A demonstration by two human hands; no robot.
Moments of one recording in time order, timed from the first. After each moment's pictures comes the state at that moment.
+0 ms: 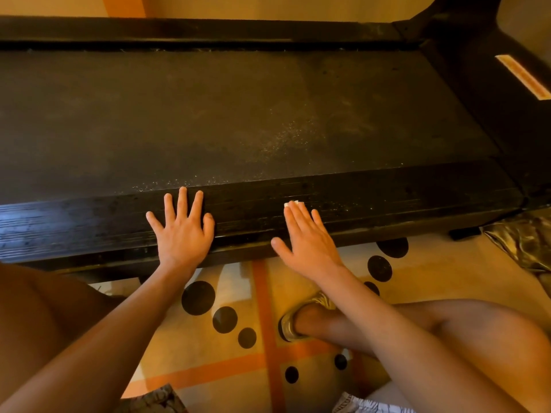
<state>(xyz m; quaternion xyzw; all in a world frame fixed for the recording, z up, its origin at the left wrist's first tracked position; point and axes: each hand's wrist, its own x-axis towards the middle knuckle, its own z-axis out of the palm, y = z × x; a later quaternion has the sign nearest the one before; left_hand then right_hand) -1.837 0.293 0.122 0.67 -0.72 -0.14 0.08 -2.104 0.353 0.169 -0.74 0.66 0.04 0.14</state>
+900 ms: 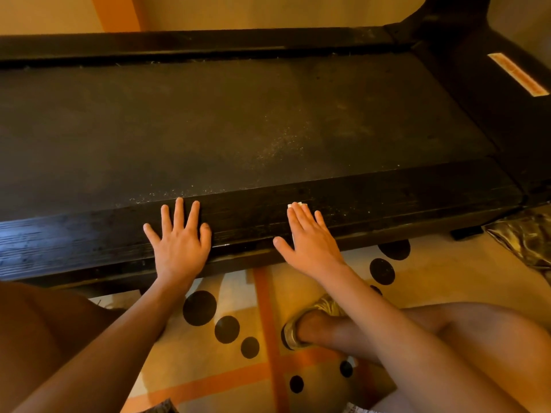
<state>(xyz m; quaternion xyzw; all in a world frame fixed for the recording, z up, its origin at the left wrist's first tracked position) -1.836 0.292 0.122 0.67 -0.72 -0.15 0.08 -2.113 0.339 0.174 -0.72 0.68 0.04 0.15</state>
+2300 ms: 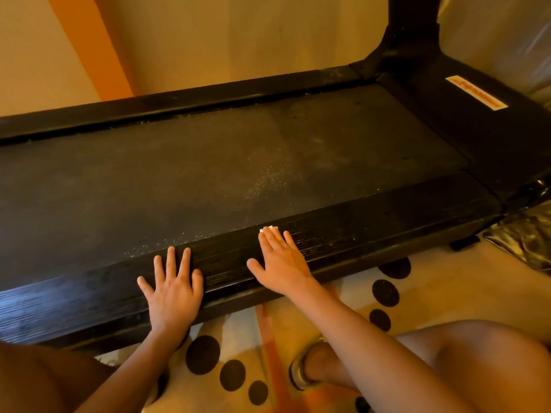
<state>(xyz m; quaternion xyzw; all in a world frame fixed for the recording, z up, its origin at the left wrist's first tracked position) -1.836 0.291 0.124 0.68 -0.72 -0.15 0.05 -2.089 0.297 0.175 -0.72 0.67 0.02 0.17</state>
